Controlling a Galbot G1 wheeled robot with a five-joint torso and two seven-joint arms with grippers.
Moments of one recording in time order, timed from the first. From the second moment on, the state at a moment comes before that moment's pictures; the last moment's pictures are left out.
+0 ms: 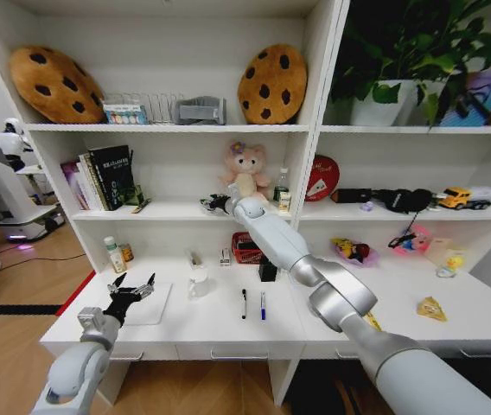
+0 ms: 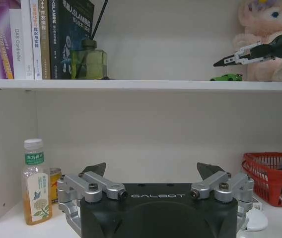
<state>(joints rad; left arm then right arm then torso) 1.40 -1.18 -0.75 -2.00 -0.44 0.23 0.06 0.11 1.55 -0.27 0.75 0.56 -0.32 -0.20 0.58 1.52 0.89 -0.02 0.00</state>
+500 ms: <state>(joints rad) 1.40 -1.18 -0.75 -2.00 -0.44 0.23 0.06 0.03 1.34 -0.36 1.30 0.69 -0.57 0.07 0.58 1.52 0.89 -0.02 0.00</state>
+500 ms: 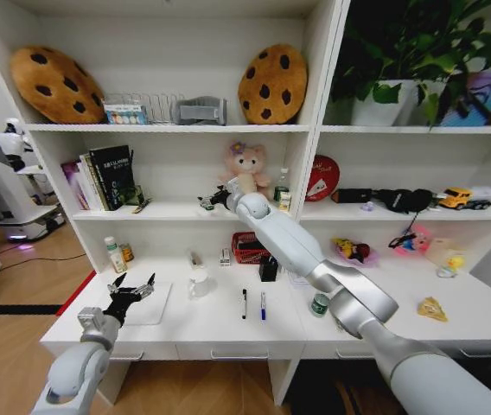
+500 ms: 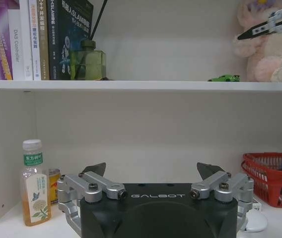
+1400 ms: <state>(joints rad) 1.40 -1.18 -0.75 -2.00 -0.44 0.23 0.06 -0.60 1.01 -0.26 1.88 0.93 -0.49 0.66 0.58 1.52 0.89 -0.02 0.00</state>
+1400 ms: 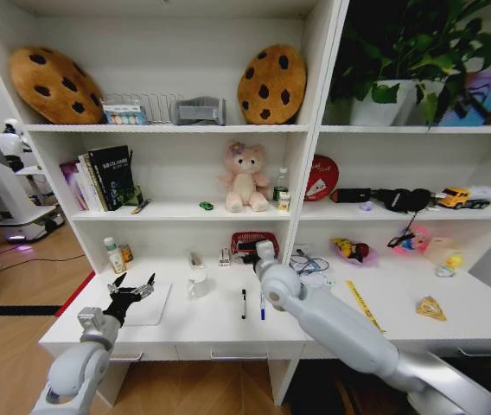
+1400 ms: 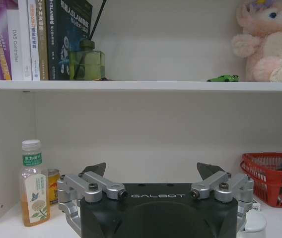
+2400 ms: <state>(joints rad) 1.40 -1.18 -0.75 -2.00 -0.44 0.23 0.06 -0.75 1.36 -0.08 1.59 0.95 -0.43 0.77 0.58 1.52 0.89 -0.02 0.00</state>
